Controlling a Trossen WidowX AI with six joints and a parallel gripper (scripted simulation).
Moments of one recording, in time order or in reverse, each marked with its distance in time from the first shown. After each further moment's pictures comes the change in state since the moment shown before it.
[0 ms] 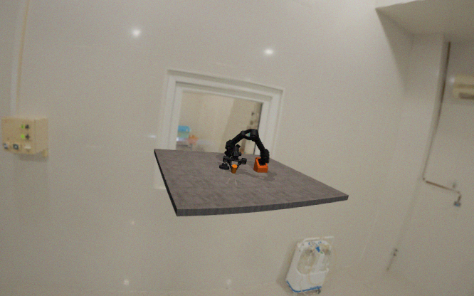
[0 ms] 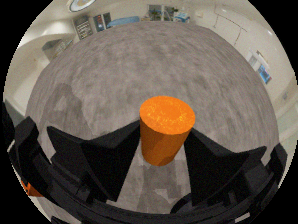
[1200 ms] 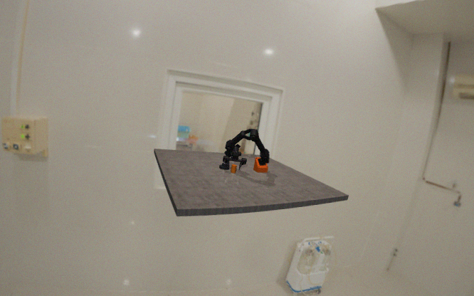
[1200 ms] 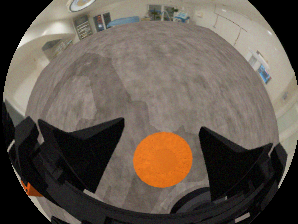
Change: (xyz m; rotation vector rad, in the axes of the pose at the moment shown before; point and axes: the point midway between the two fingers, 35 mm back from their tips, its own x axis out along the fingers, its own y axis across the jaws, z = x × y) arm 0.000 0.000 0.000 -0.001 0.000 -0.001
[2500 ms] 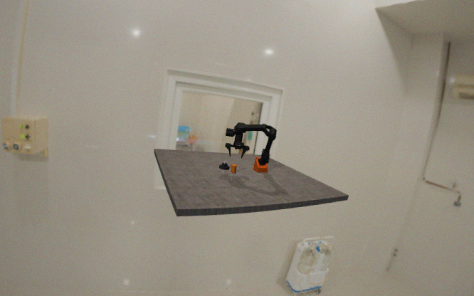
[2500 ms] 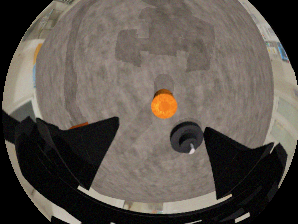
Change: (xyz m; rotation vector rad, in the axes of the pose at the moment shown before) arm -0.076 0.001 0.066 -0.002 0.778 -0.001
